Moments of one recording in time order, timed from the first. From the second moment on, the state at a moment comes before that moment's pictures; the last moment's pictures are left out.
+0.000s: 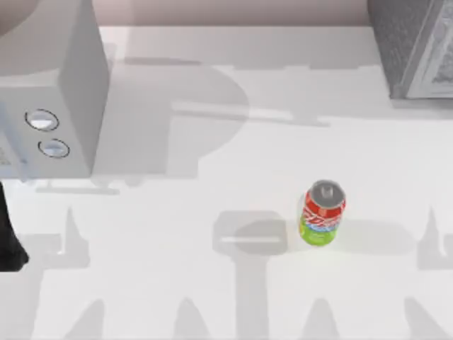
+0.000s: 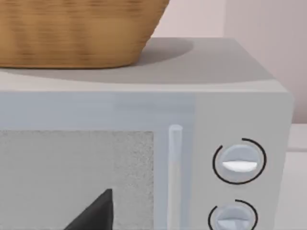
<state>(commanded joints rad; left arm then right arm) 0.00 0.00 0.00 0.00 0.00 0.00 0.00 0.00 0.00 0.00 0.00 0.00</state>
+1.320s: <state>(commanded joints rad) -0.57 1.29 1.43 -0.71 -0.01 0.01 0.00 0.00 0.00 0.00 0.00 0.00</state>
